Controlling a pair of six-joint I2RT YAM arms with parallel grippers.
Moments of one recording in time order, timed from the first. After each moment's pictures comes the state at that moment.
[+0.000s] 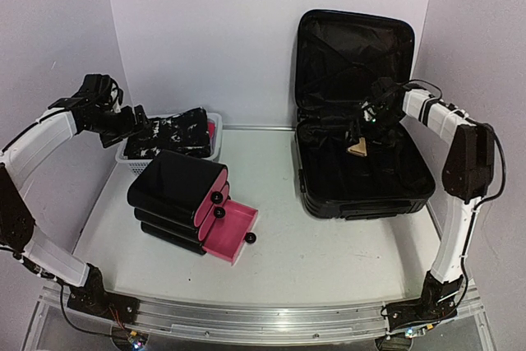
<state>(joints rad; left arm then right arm) -0.13 1.39 1.31 -0.65 0.08 -0.42 0.20 2.01 1.84 -1.02 -0.22 0.22</state>
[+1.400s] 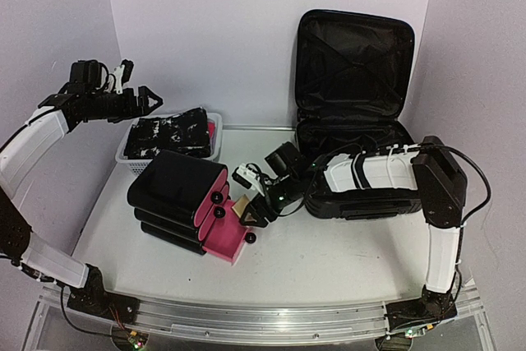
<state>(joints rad) -0.13 1.33 1.35 -0.49 0.41 -0.21 0.90 1.99 1.35 -0.25 -0.38 -0.05</state>
